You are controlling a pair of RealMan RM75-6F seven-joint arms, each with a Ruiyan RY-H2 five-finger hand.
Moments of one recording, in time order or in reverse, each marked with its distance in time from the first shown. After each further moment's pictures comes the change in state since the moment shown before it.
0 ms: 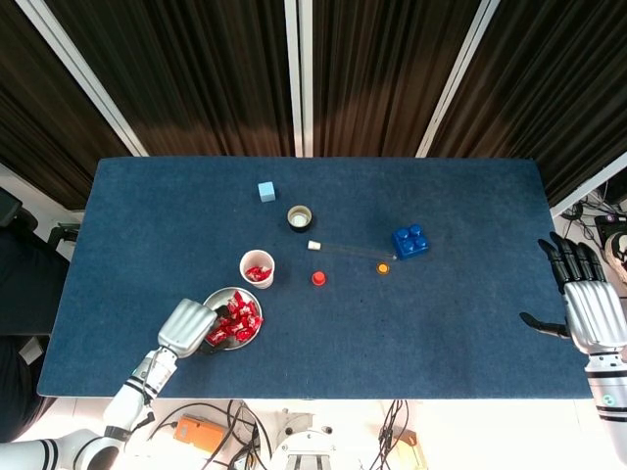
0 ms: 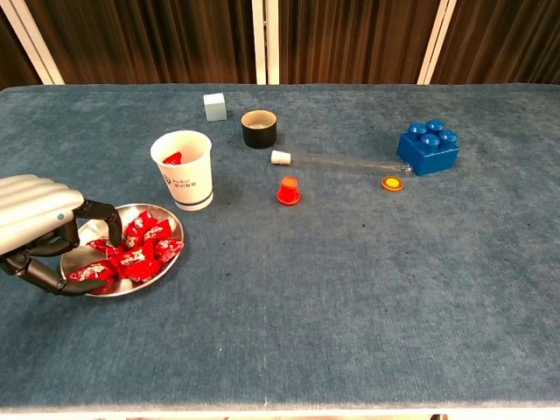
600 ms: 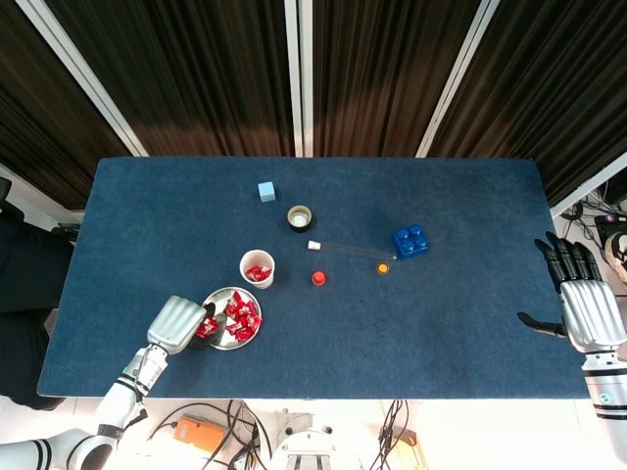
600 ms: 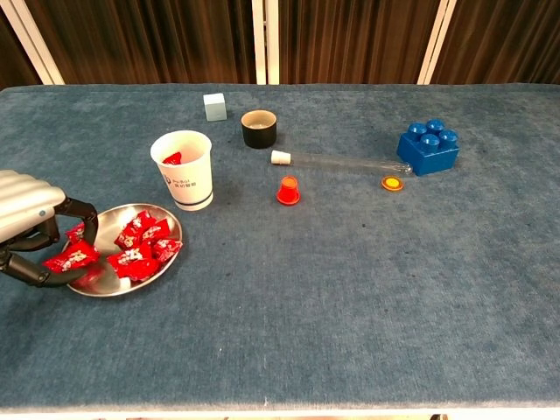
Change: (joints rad) left arm 0.014 0.021 -0.002 0.024 -0.007 0.008 0.028; right arm 0.008 -0.002 0.000 -0.005 0.004 -0.009 -0.011
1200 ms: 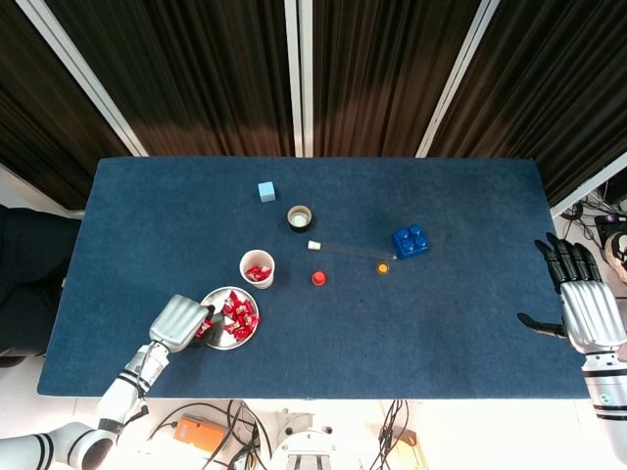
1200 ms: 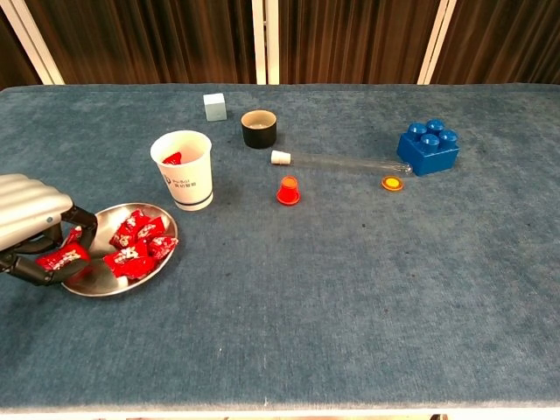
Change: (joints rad) left arm -0.024 -0.006 -0.002 0.037 -0.003 -0.052 0.018; right arm -0.001 -0.002 -0.004 0.002 0.001 0.000 0.002
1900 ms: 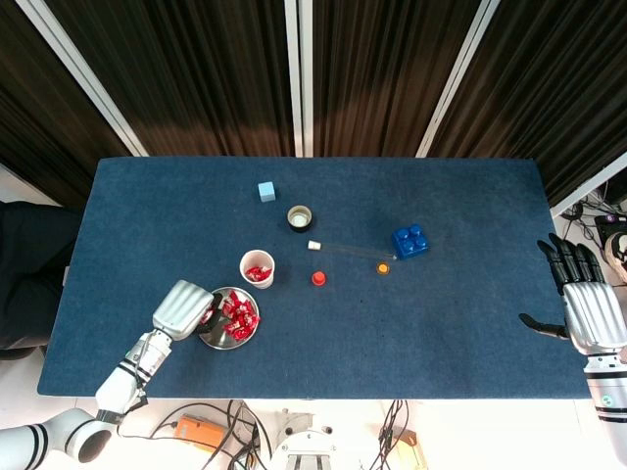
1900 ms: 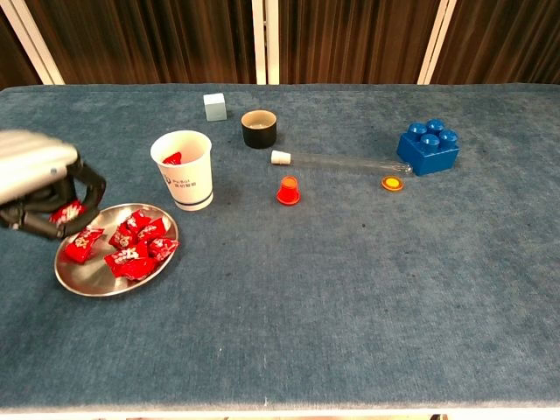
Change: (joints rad) left arm -0.038 0.068 -0.065 -0.092 0.060 0.032 -0.153; right arm -0.007 -0.002 -0.002 0.007 -0.008 0.016 0.012
